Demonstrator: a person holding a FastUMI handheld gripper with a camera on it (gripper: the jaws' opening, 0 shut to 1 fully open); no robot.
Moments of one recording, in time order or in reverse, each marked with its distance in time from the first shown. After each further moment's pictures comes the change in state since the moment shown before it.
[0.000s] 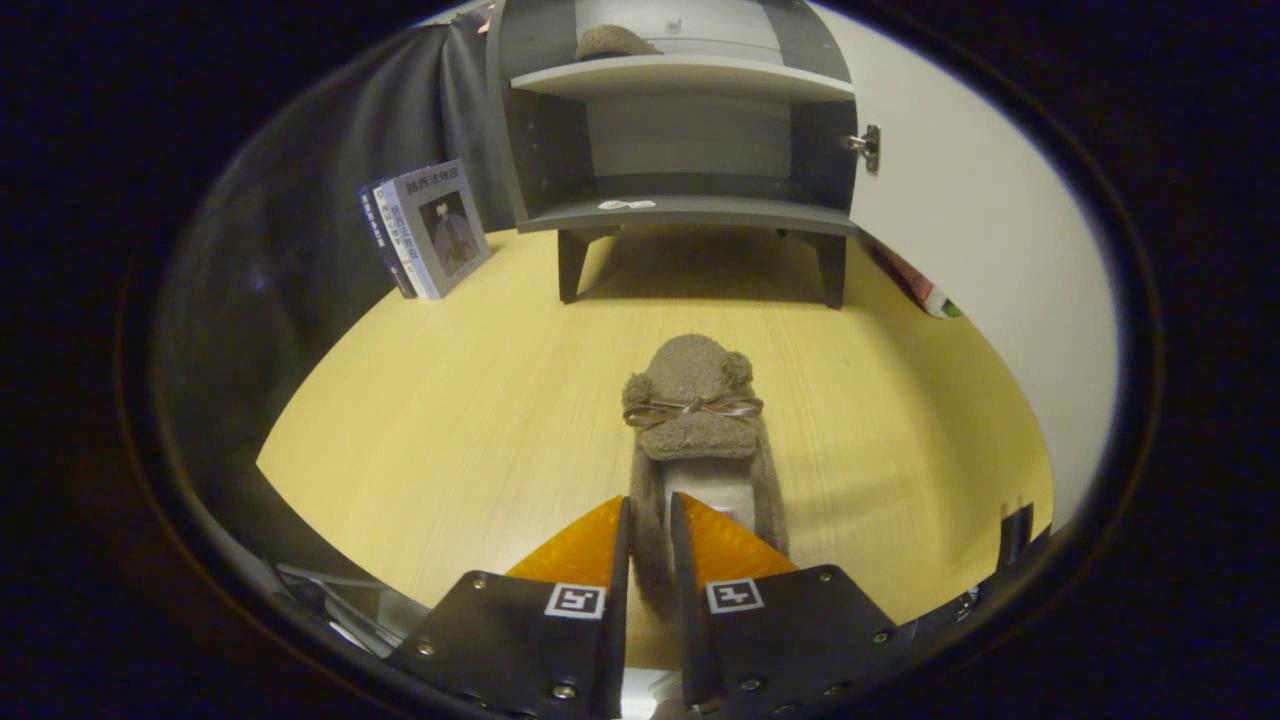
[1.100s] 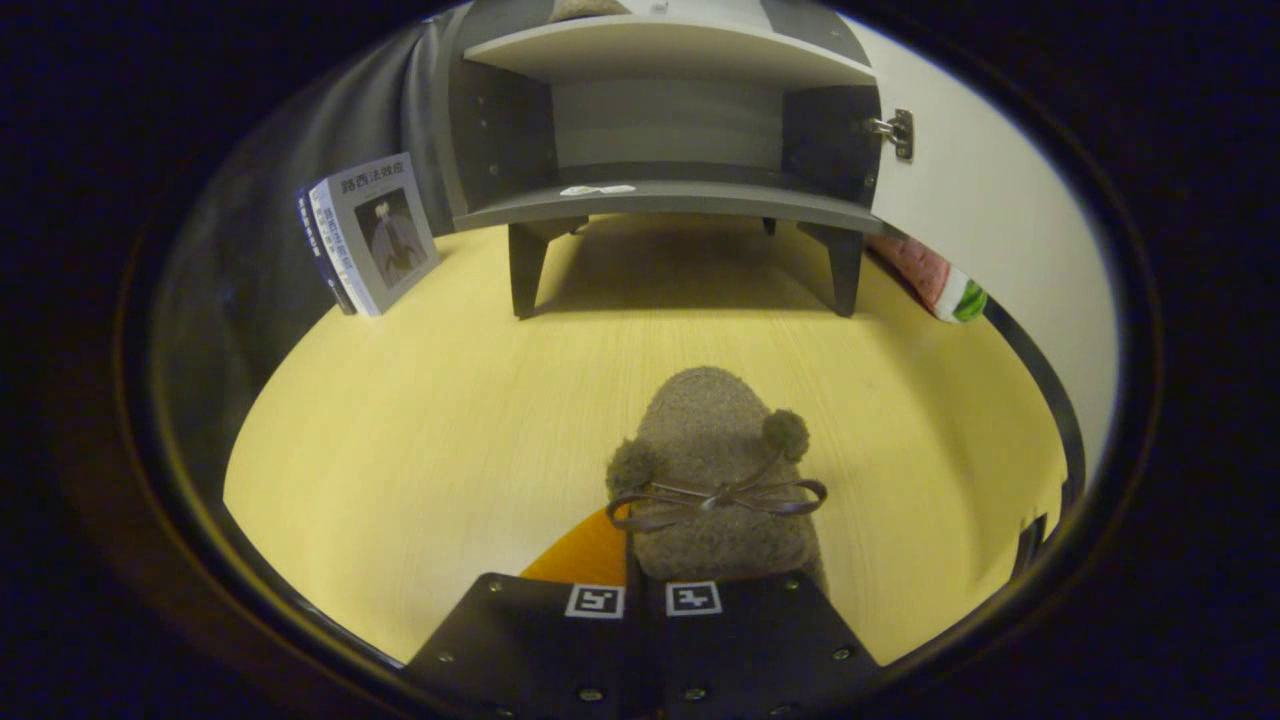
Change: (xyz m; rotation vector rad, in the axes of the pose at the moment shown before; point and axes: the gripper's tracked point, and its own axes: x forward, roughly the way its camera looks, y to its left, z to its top) arm 0.064 0.002 0.029 0.039 -0.017 -0.105
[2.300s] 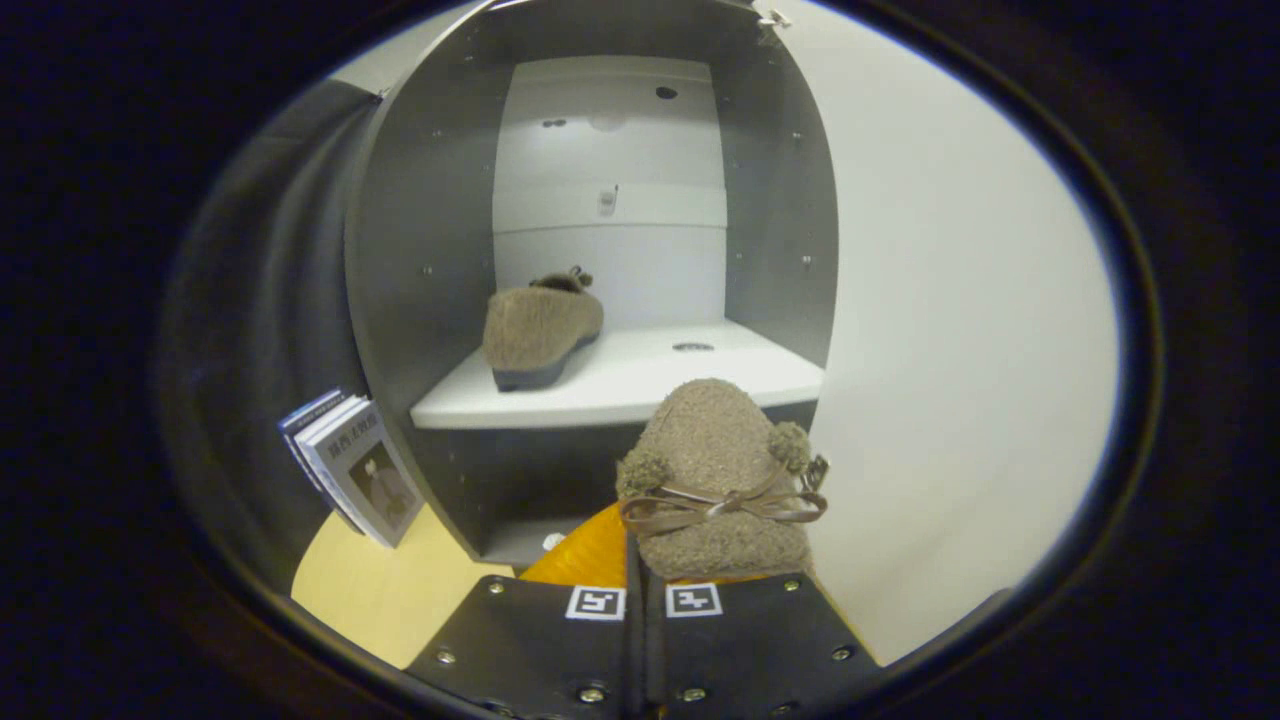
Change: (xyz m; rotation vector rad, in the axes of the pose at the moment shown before) arm -0.130 -0.027 0.314 0.100 -0.483 -0.115
